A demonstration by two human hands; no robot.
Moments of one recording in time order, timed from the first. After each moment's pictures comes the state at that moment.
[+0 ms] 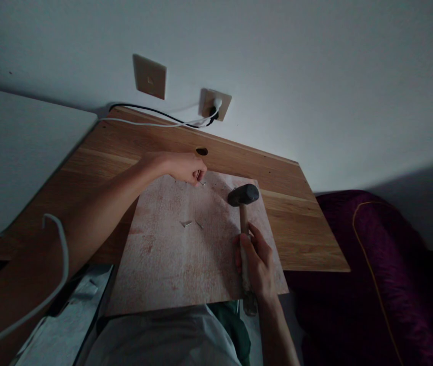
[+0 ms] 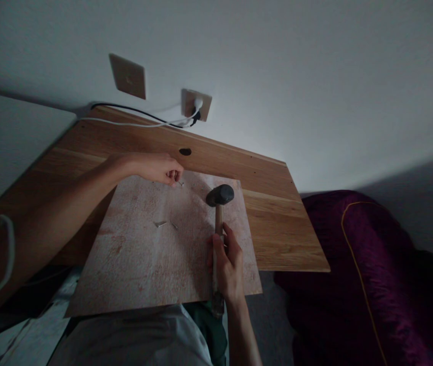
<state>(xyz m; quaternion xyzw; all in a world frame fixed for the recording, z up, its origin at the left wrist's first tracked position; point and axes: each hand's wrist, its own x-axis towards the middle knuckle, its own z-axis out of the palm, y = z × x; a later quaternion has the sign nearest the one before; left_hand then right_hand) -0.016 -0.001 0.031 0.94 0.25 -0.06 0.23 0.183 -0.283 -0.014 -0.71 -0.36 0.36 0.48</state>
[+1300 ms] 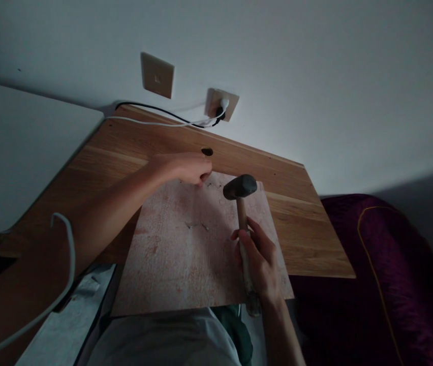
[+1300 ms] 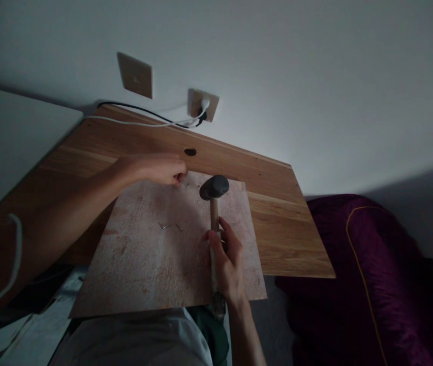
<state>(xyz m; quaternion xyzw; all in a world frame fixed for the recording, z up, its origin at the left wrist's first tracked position) -0.009 -0.009 0.032 0.95 0.26 -0.05 0.16 0.168 -0.269 0.006 -0.69 -0.38 0.39 0.48</state>
